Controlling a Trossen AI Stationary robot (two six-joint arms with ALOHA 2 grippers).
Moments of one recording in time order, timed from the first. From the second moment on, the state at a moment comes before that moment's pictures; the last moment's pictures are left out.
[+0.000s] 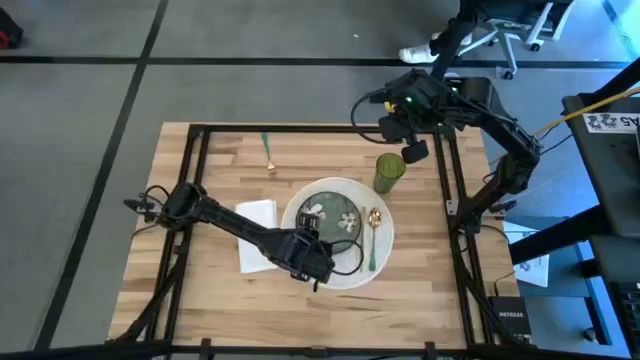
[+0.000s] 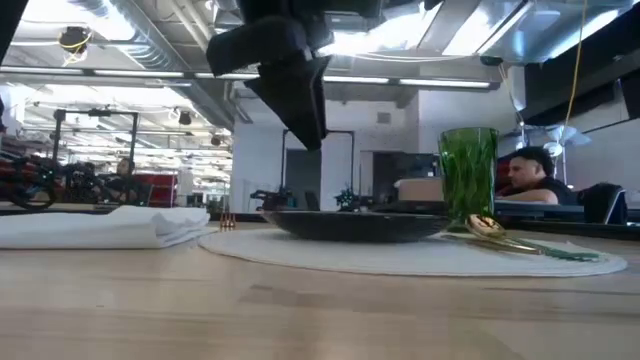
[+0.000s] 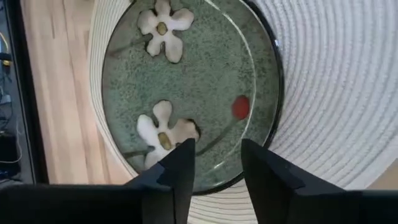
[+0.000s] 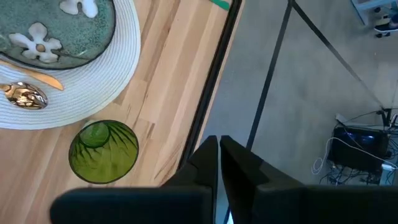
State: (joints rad) left arm -0.36 2.06 1.71 -1.00 -0.58 -0.08; right arm -0.30 1.61 2.22 -1.57 0.22 -0.84
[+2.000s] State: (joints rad) left arm -0.30 2.06 1.67 -0.60 -0.34 0.02; right arm 0.09 0.91 1.11 -0.75 -0.12 -0.63
